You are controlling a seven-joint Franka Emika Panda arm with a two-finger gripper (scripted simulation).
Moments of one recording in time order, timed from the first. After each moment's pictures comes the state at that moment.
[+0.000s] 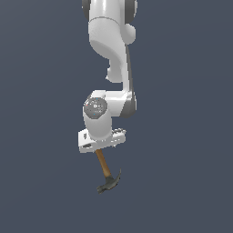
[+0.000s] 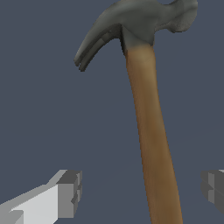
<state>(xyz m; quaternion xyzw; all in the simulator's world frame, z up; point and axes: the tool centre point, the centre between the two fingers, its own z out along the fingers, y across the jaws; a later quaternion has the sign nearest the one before) 0.071 -0.060 0.074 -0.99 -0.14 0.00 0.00</state>
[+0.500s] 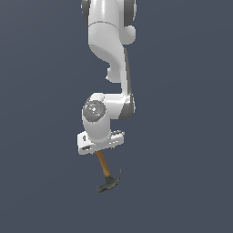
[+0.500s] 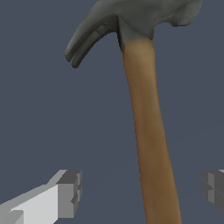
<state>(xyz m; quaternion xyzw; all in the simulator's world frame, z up) 0.073 -0.065 0.063 -0.99 -0.15 0.00 0.00</state>
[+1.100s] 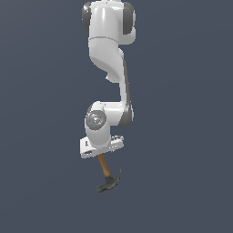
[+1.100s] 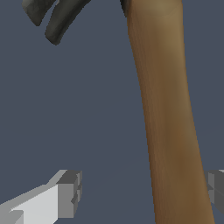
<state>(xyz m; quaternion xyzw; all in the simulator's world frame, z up) 0.073 -0.067 0.019 -0.99 -0.15 0.00 0.00</state>
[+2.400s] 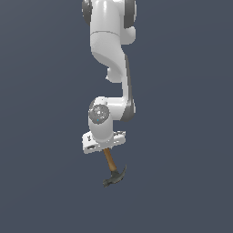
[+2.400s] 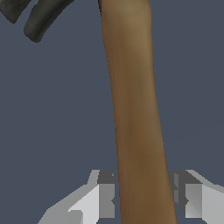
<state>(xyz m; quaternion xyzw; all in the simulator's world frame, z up) 0.054 -0.057 0.027 -0.99 -0.15 0.00 0.00</state>
